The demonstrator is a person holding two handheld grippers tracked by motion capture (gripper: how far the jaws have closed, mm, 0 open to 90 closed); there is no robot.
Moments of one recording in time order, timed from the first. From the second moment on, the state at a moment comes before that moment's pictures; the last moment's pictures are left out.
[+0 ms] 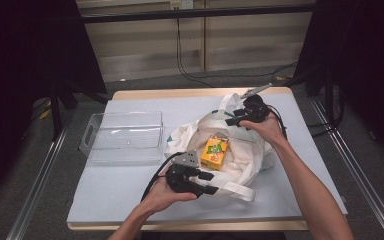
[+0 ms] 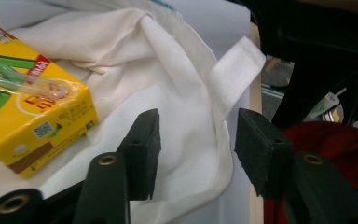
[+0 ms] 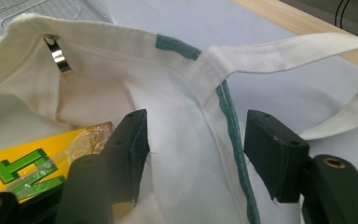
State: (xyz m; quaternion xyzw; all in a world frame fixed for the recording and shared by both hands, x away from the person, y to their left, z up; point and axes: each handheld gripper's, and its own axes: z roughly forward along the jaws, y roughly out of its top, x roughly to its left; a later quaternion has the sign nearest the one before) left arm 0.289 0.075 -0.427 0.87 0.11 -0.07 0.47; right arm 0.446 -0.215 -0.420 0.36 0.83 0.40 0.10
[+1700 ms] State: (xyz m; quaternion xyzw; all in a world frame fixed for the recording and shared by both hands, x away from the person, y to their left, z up) left arm 0.394 0.113 -0.415 0.84 0.28 0.05 0.45; right arm 0.296 -0.289 -0.444 0.40 0.79 0.44 0.14
